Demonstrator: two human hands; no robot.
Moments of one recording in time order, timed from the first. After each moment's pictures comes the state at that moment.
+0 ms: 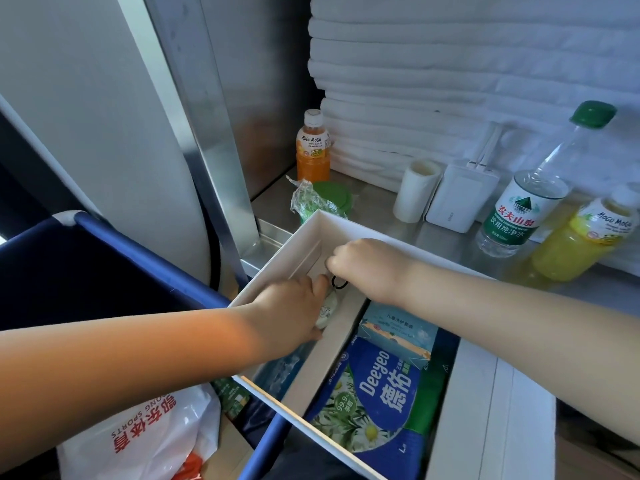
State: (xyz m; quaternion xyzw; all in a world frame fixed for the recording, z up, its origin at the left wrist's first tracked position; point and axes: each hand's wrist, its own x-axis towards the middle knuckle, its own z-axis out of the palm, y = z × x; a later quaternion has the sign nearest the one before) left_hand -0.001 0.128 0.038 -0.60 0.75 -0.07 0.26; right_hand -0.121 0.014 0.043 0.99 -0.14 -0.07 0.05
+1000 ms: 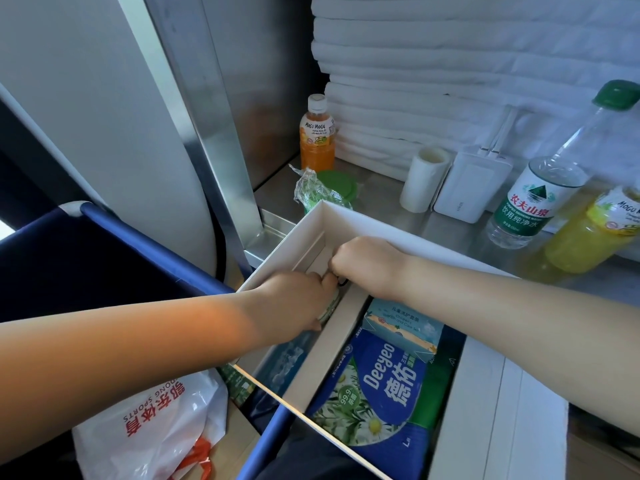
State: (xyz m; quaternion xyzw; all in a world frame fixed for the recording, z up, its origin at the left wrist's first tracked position) left_hand 0.008 0.118 0.030 -0.57 0.78 -0.01 0.26; right_hand -0.112 0.008 0.023 0.98 -0.15 -0.10 0.06
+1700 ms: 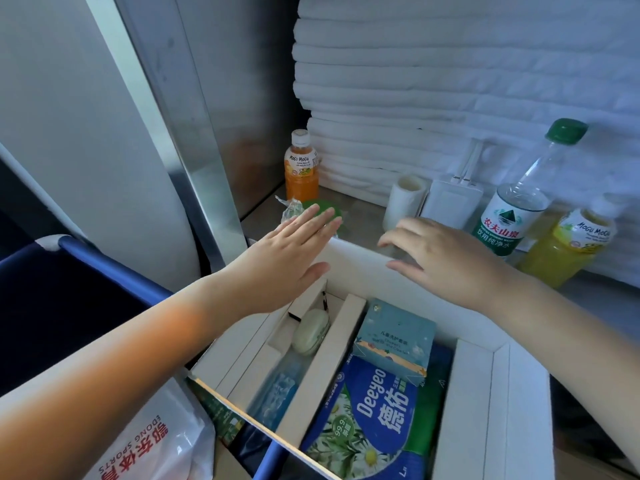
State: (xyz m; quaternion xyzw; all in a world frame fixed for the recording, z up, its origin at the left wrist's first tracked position) left_hand 0.040 0.082 0.067 -0.59 0.81 -0.04 -0.03; right_hand -0.205 -0.002 0.084 0.95 -0.29 0.08 0.00
